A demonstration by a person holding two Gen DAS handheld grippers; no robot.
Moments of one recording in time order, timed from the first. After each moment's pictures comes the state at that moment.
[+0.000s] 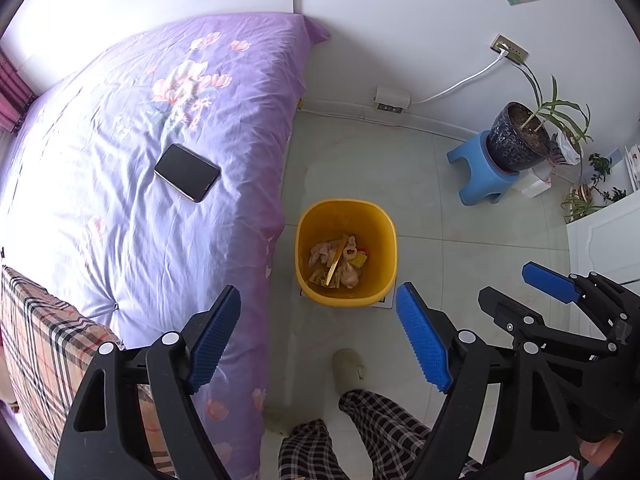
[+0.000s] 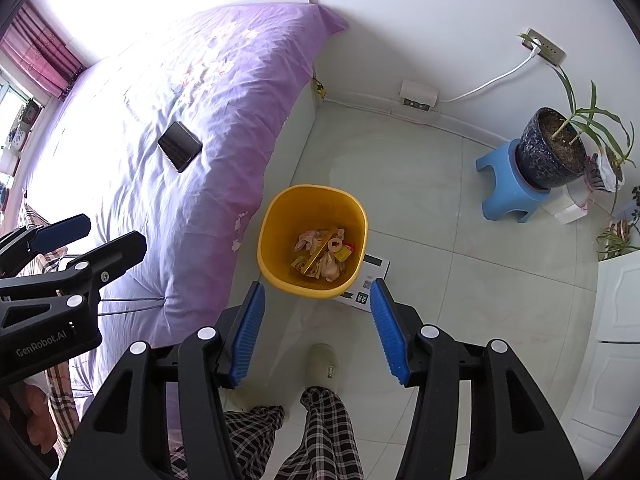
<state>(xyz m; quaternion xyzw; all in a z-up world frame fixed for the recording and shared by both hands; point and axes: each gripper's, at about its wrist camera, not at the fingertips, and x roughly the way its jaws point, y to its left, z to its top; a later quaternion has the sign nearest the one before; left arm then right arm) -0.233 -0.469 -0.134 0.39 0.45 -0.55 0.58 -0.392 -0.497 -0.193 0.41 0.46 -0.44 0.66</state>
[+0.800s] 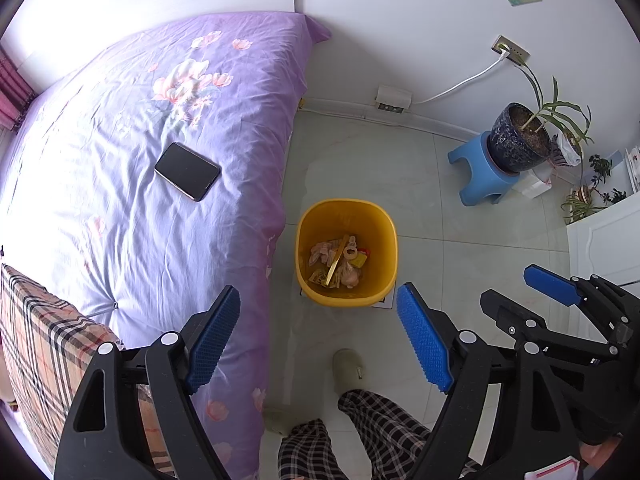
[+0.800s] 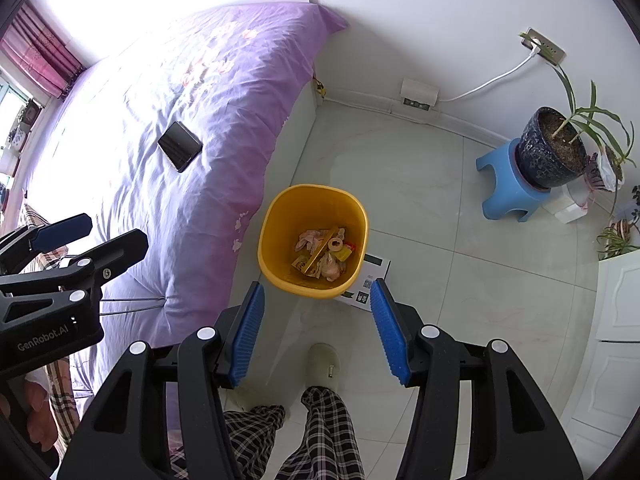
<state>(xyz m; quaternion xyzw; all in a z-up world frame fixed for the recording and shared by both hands) -0.230 -0.471 -0.135 0.39 0.45 -0.55 0.58 -0.391 -0.498 -0.195 0.41 0.46 -0.44 0.66</state>
